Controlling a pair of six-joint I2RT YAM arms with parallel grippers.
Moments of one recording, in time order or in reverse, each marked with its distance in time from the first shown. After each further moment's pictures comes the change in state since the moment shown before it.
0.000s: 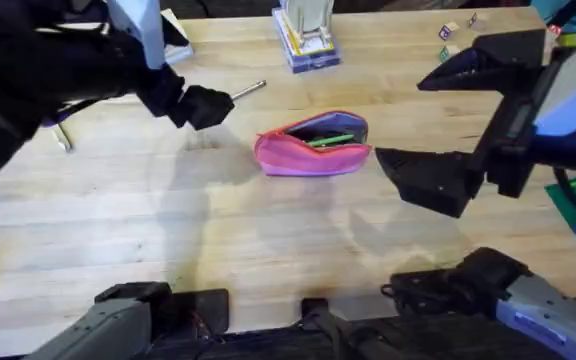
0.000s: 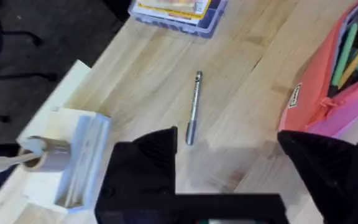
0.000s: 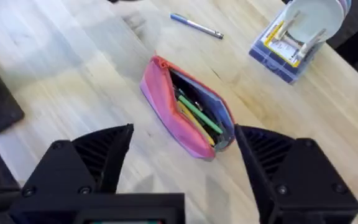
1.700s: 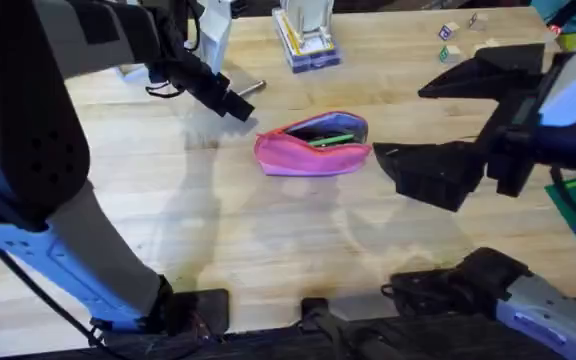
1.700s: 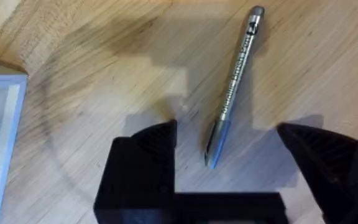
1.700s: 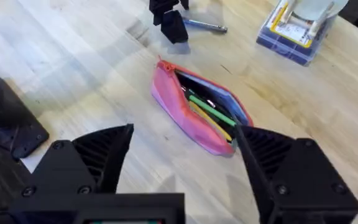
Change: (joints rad) left arm -0.065 0.774 0.300 0.056 -0.172 -0.172; right arm 0.000 -0.002 0.000 0.001 0.000 0.173
